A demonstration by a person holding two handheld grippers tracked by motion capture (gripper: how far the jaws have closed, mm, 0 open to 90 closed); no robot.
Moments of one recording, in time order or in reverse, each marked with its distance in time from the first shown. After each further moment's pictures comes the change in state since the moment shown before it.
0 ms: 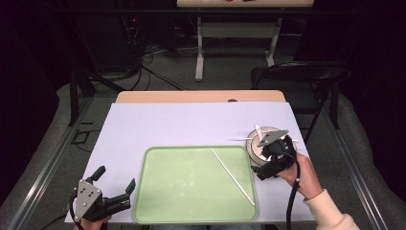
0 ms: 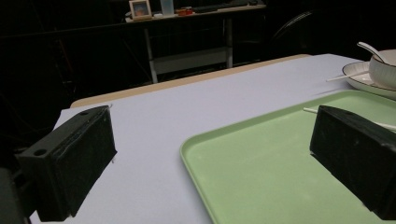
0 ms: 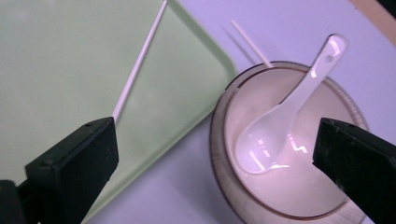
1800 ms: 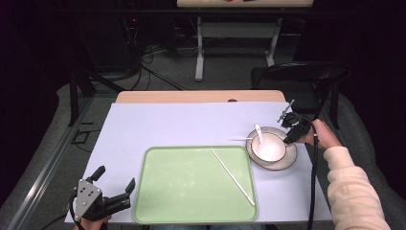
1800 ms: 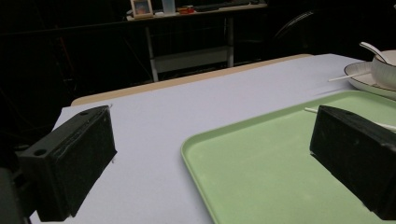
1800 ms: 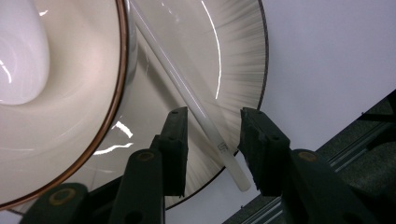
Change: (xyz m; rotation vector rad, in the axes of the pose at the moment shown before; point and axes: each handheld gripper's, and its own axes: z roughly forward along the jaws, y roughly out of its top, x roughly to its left) left arm 0.001 0.000 0.001 0.004 0.001 -0.007; right arm -0.161 -0.025 0.082 0.399 0.087 -0.065
